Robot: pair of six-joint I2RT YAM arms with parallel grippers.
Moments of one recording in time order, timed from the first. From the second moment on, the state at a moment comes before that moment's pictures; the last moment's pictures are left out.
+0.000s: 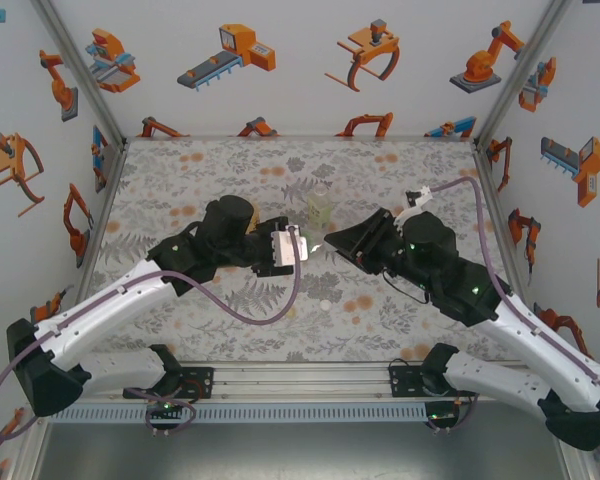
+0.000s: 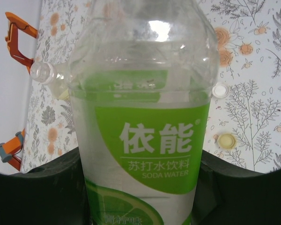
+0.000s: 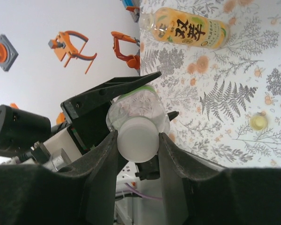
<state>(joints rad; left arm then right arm) -0.92 1.16 1.09 -0.45 0.25 0.73 0.87 0.86 1.03 -0.50 0.08 1.27</state>
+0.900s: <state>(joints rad) -0.92 1.10 1.13 -0.56 0.54 0.77 0.86 0.88 1.29 -0.56 -0.47 -0.20</state>
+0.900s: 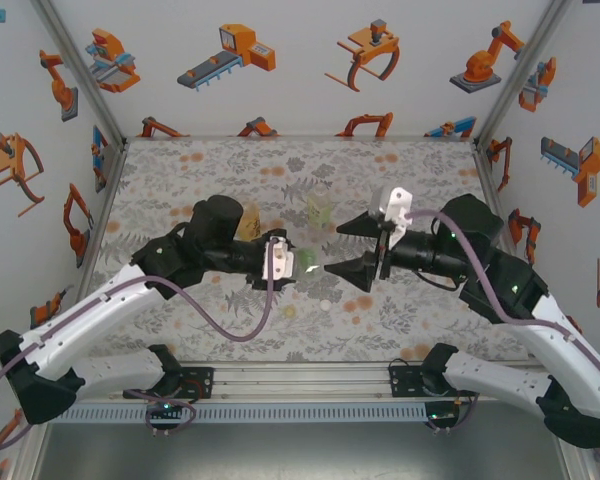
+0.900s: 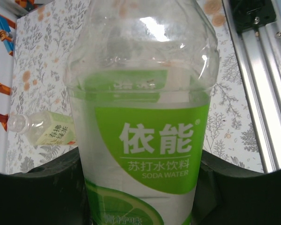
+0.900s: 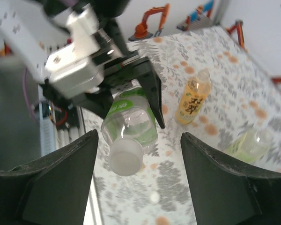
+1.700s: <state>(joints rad) -0.92 1.08 1.13 -0.57 0.58 0.73 0.86 0.88 1.25 -0.61 -0.69 -0.61</state>
